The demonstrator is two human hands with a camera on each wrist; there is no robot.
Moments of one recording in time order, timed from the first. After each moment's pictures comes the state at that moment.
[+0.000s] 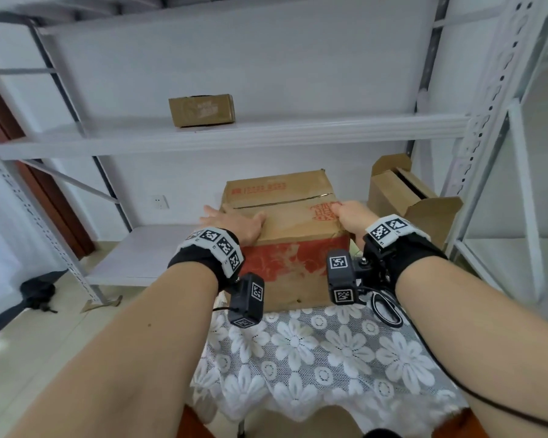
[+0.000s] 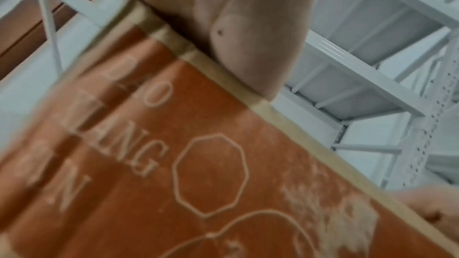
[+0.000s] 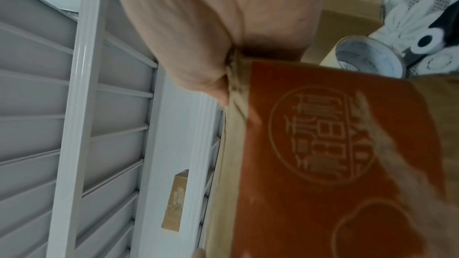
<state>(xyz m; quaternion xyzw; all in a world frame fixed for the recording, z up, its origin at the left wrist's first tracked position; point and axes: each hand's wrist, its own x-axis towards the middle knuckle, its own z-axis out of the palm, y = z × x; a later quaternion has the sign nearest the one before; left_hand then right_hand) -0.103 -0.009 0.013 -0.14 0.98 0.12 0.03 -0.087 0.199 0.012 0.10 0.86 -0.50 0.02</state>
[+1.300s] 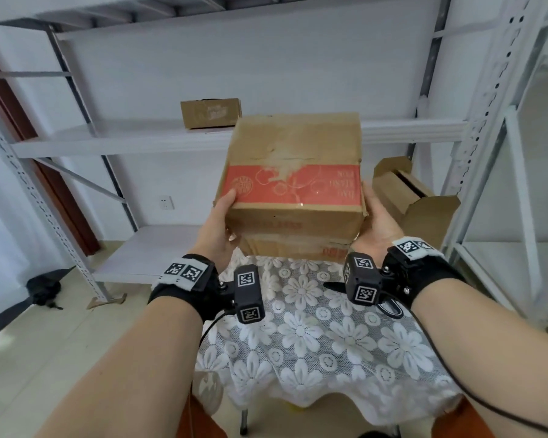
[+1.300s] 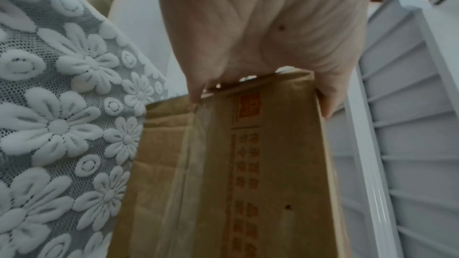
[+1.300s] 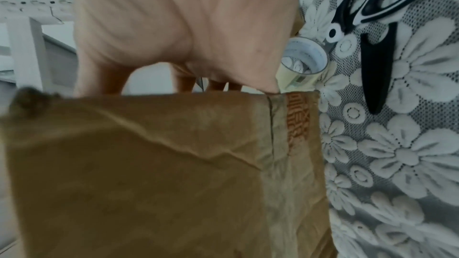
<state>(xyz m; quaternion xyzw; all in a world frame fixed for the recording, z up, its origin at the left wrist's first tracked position) -0.058 -0.047 -0.002 -0.03 0.58 0.82 -0.01 -0.050 0.211 -0.014 0.07 0.40 -0.91 0.11</state>
